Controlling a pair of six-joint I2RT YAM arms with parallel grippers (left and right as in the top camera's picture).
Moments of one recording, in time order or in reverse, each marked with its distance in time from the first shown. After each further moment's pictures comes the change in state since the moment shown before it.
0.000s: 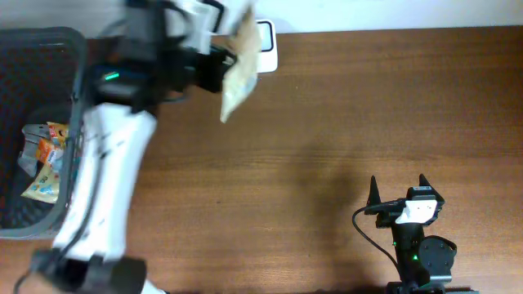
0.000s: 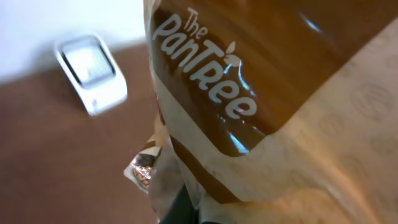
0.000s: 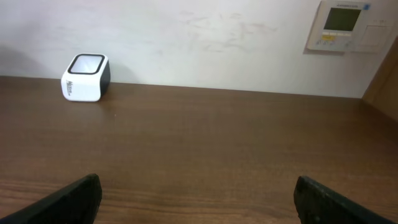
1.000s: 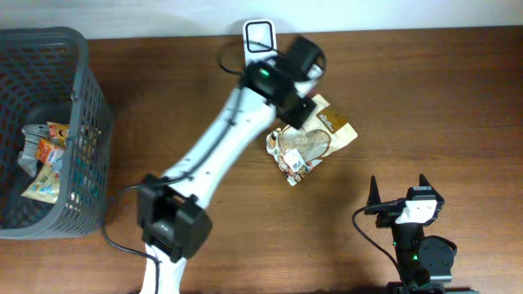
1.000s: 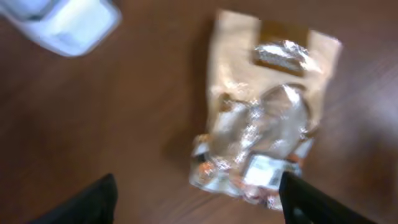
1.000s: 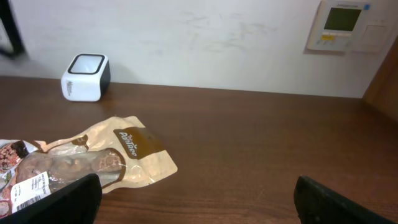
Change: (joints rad) left arm -0.385 0.407 0.250 -0.240 -0.598 0.058; right arm 0.000 0.000 0.000 0.000 0.000 0.001
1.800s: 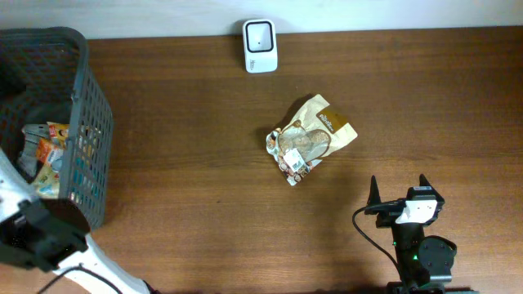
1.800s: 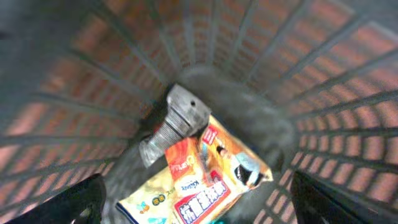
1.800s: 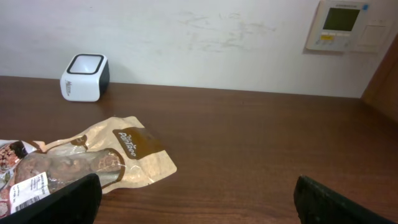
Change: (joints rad) left arm 1.201 -0.044 0.254 -0.188 0.052 -0.084; right arm 0.000 0.000 0.000 0.000 0.003 0.000
